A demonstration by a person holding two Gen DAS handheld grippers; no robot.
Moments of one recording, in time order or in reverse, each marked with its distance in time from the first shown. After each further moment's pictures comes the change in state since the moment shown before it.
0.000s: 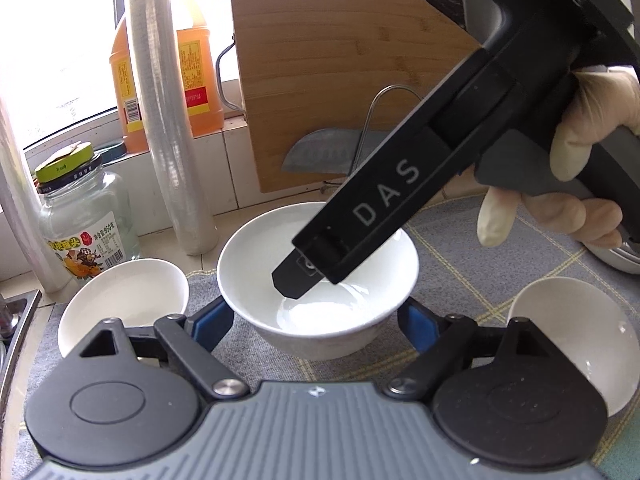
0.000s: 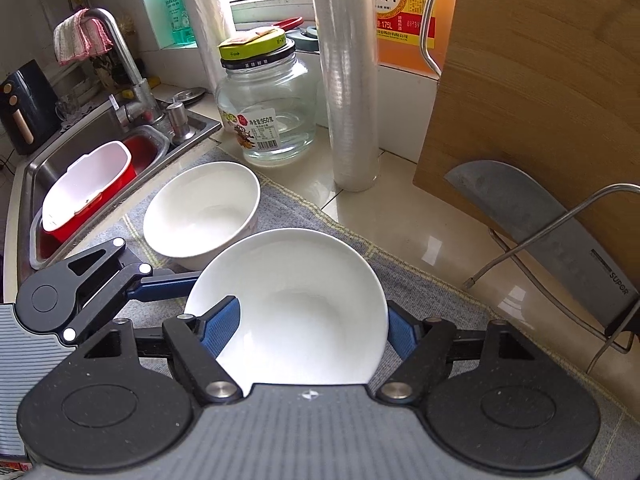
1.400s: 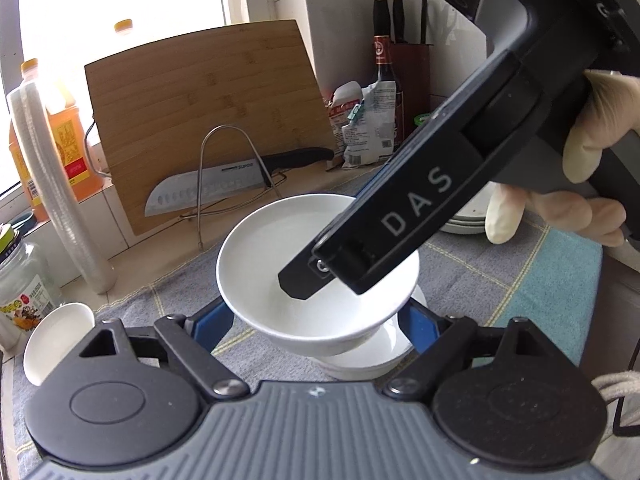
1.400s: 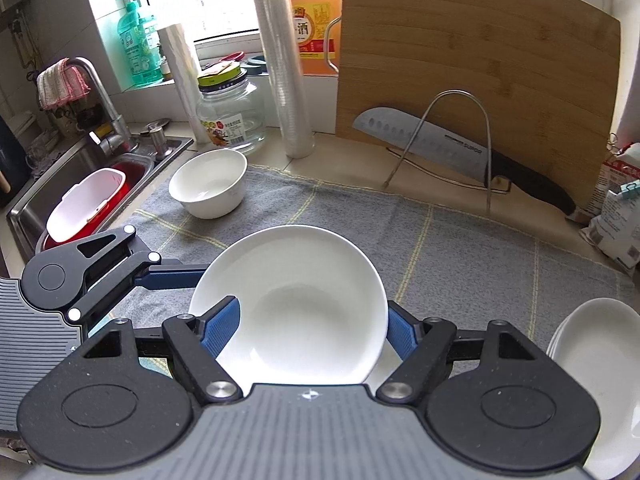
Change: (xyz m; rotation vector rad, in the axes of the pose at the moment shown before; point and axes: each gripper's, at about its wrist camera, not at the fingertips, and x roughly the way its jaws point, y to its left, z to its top) left arm -0.080 -0.082 0.001 0.219 -0.002 -0.268; right arm -0.136 0.038 -0.104 0.217 -0.083 -0.175
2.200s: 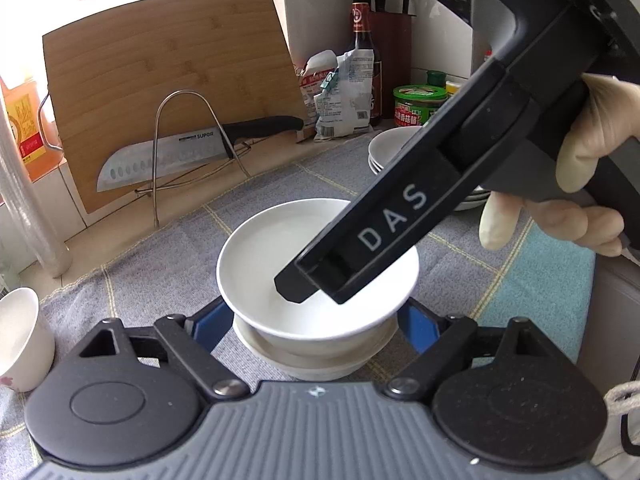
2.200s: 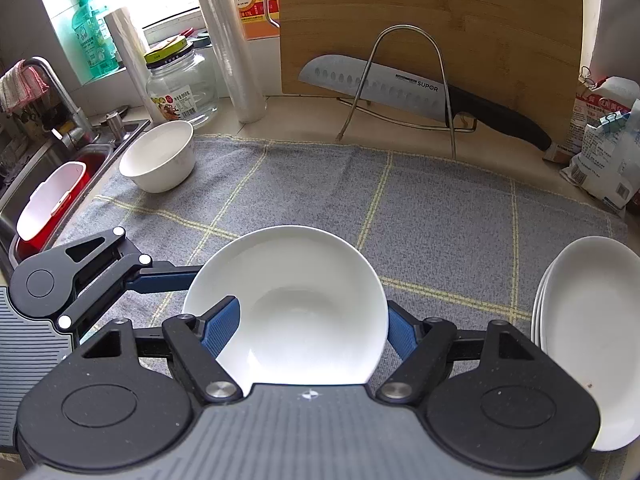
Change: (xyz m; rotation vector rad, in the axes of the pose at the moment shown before) left arm 0.038 -0.015 -0.009 -0.008 0.068 -0.064; right arm 0.027 -0.033 -0.023 0.089 0.074 -0.038
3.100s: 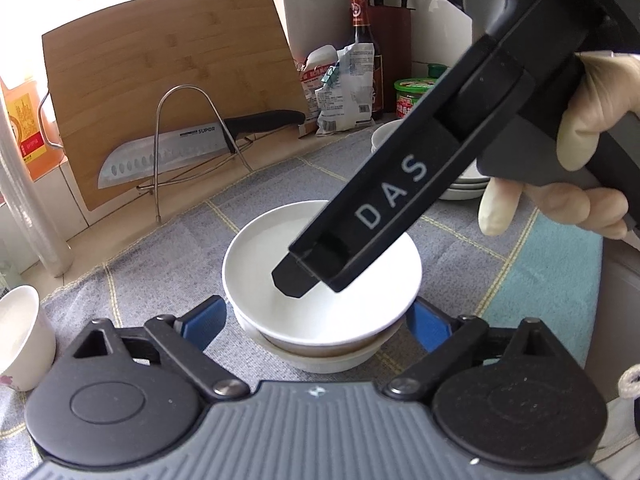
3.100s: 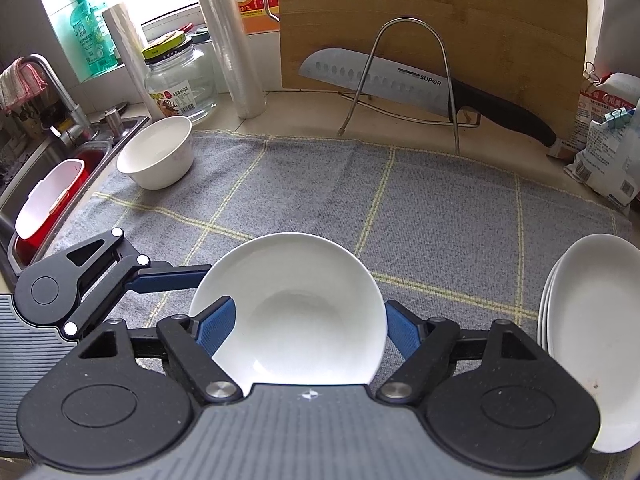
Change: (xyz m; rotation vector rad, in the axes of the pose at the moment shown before) left arm 0.006 -0.001 -0.008 0.027 -0.005 0.017; right arm 0.005 0.000 0.001 -0.003 0.006 0.004
